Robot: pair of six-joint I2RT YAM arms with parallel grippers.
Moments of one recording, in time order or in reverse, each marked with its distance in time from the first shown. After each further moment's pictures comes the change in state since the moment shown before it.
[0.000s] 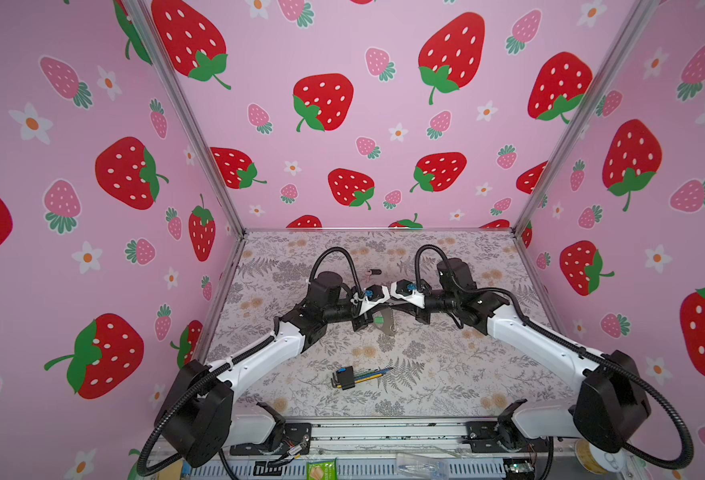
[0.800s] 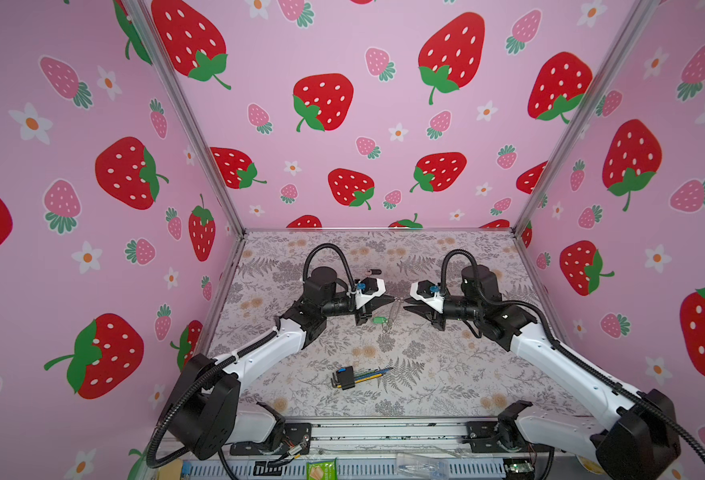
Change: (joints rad) left arm 0.038 0.039 0.000 0.233 0.196 -0.122; right arm -0.055 -0.206 -0.113 0.011 -0.061 0.113
